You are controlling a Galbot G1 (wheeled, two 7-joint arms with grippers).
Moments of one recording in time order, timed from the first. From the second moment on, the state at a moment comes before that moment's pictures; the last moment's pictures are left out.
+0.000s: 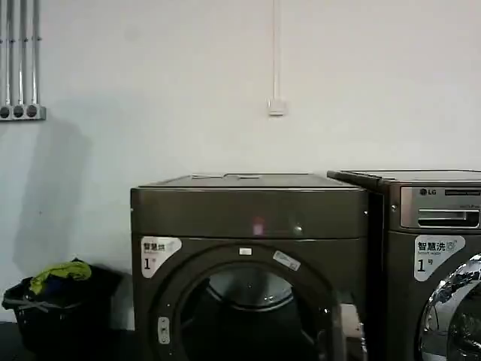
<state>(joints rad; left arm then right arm) 0.85 -1.00 -0.18 -1.82 -0.69 0.34 0.58 -1.80 1.31 1.88 2.02 0.78 0.11 -0.21</state>
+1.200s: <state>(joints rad) 0.55 -1.16 0.21 -1.69 -0.70 0.34 0.56 -1.91 1.40 2.34 1.67 0.67 0.13 -0.13</state>
